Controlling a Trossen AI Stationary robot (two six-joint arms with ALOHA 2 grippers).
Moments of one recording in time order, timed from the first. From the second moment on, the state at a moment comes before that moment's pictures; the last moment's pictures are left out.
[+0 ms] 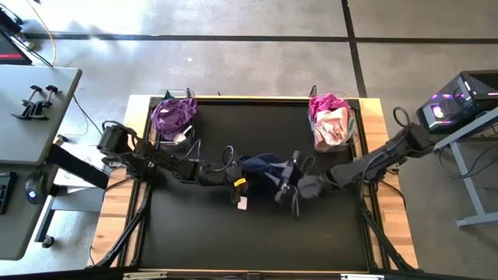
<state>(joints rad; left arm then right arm) -0.19 1.71 0.70 0.66 -0.32 0.02 0.38 1.45 0.79 0.23 0.78 0.17</state>
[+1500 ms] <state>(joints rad) 0.03 1.97 0.90 0.27 -0.09 0.01 0.58 1.47 0.79 0.07 1.00 0.41</state>
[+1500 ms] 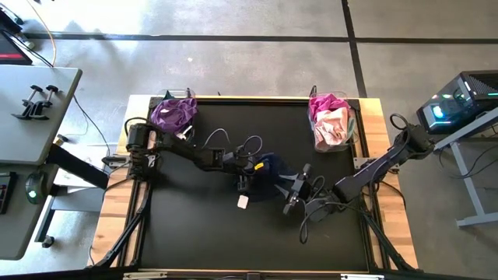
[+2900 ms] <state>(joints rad) 0.62 0.91 0.67 -0.65 -0.95 -0.17 0.56 1.48 0.79 0.00 0.99 0.47</state>
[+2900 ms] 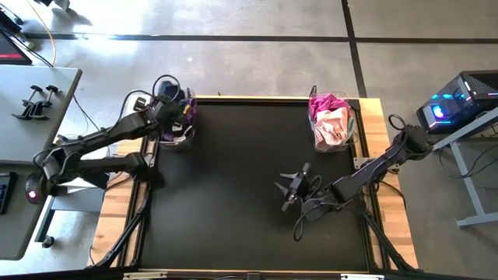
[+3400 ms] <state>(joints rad) 0.82 1.04 0.93 -0.92 -0.49 -0.06 0.55 1.57 0.79 0.09 1.00 0.46</state>
